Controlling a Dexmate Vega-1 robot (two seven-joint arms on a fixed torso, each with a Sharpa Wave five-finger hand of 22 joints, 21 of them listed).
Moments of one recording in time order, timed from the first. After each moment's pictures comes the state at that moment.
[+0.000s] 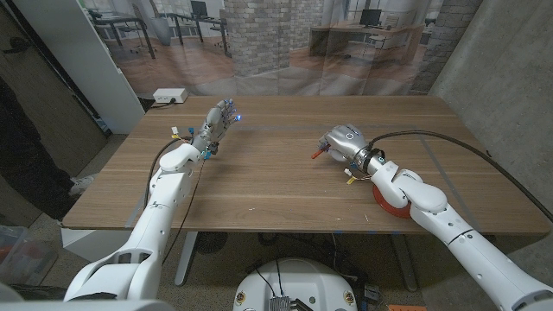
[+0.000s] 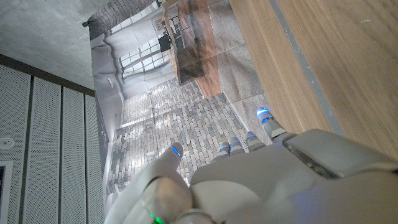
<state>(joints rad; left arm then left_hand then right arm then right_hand) 0.79 0.21 -0.06 -1.24 -0.23 -0.11 -0.44 0.04 0.08 0.46 0.15 0.27 -0.17 0.02 0.18 0.17 -0.17 -0.03 0.20 0.18 -0.17 -0.01 0.19 0.18 -0.17 -0.03 0.67 0.18 -1.03 -0.55 -0.30 -1.70 -1.27 0.27 -0.30 1.39 0.03 0.10 -0.13 0.23 1.13 -0.07 0.36 0.20 1.11 -0.10 0.36 0.33 1.03 -0.10 0.43 0.35 0.73 -0.08 0.55 0.30</state>
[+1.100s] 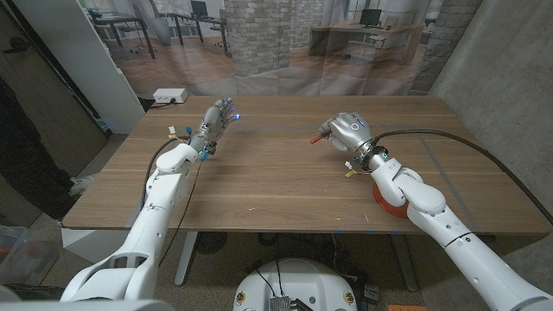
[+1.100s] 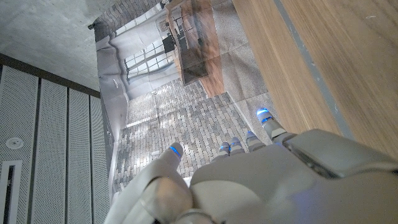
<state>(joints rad) 0.81 0.23 -0.06 -1.27 -0.24 -0.11 -0.45 0.04 0.08 0.45 0.15 0.27 -0.17 0.02 0.18 0.17 -0.17 -0.03 0.20 0.18 -0.17 -0.01 0.19 0.18 -0.17 -0.03 0.67 0.18 -1.05 -0.51 -0.27 -1.75 -1.29 0.21 -0.41 1.39 0.03 0.08 -0.13 0.24 1.13 -0.07 0.34 0.20 1.12 -0.10 0.34 0.35 1.06 -0.13 0.42 0.36 0.70 -0.07 0.59 0.30</state>
